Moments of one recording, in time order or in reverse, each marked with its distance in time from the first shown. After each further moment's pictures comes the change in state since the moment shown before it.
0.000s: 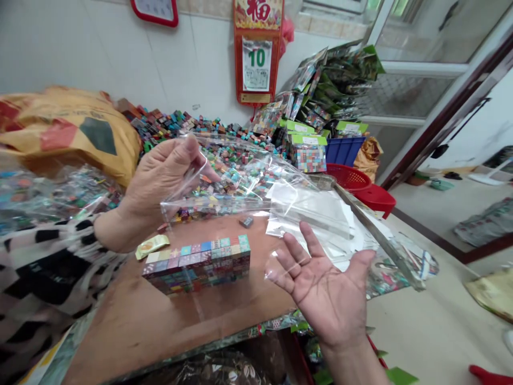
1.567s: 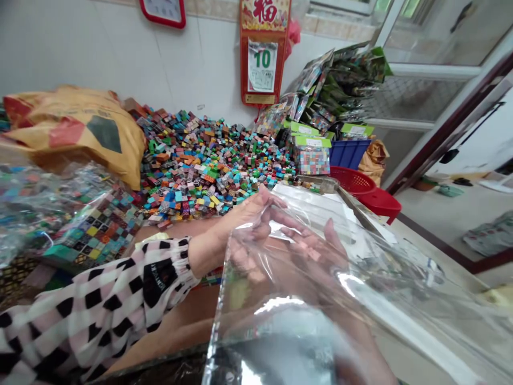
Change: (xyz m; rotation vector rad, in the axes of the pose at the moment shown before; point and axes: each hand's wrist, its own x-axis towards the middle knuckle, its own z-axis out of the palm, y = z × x) left_hand -0.018 -0.066 0.087 -0.670 -0.284 -0.585; right_hand 0.066 -0.002 -0.051 0.155 -0.233 0.054
